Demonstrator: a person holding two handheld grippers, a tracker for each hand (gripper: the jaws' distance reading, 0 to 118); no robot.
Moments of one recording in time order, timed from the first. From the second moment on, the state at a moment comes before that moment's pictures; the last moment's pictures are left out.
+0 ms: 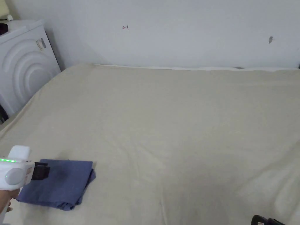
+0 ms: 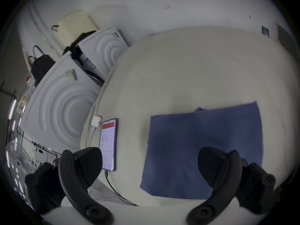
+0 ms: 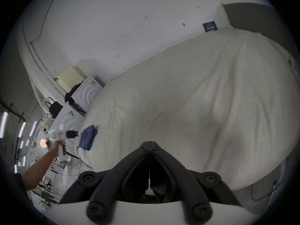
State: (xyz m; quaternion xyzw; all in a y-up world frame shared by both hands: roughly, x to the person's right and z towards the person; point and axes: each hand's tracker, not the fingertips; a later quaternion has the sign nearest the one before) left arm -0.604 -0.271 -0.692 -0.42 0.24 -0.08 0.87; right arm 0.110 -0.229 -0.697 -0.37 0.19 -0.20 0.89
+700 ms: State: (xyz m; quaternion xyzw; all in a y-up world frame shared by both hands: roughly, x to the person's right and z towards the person) left arm -0.285 -0.044 -0.657 0.00 0.06 -0.05 1.00; right arm 0.059 0.049 -0.634 -0.04 0.08 0.03 1.00
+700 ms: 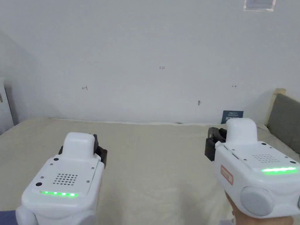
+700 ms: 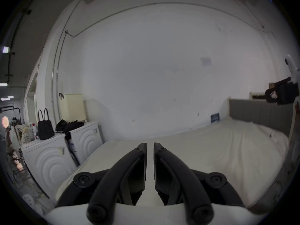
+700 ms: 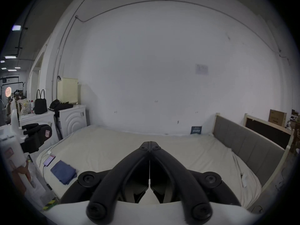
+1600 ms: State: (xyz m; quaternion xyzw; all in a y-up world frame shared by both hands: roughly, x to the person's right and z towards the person) left arm -0.237 -0.072 -0.619 -0.05 0.09 0.00 0.99; right arm 0.049 0.008 -0.589 -0.04 0.07 0.00 1.00
